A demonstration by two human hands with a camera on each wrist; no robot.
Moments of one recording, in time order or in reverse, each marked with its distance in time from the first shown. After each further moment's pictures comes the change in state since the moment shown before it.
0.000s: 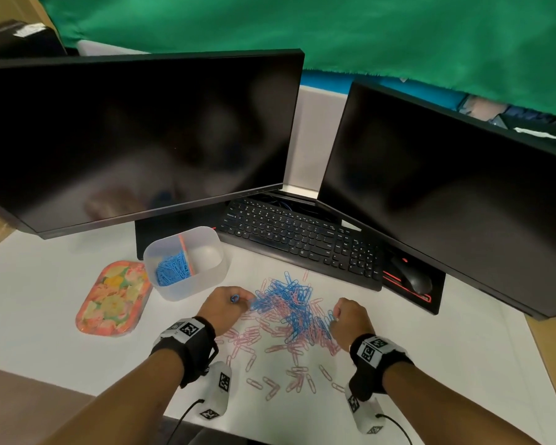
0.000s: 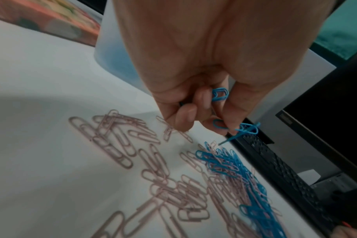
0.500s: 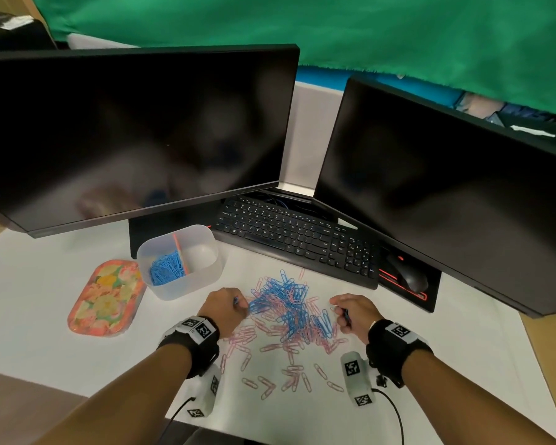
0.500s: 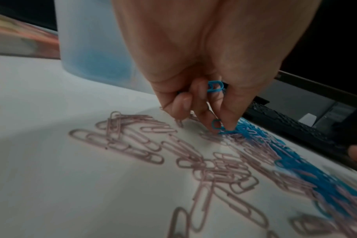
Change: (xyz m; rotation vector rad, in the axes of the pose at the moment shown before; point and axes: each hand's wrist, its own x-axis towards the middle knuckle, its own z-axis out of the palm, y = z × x) left_hand 0.012 -0.009 0.011 0.353 0.001 -0.030; right_hand 0.017 0.014 -0.022 0.937 -0.200 0.333
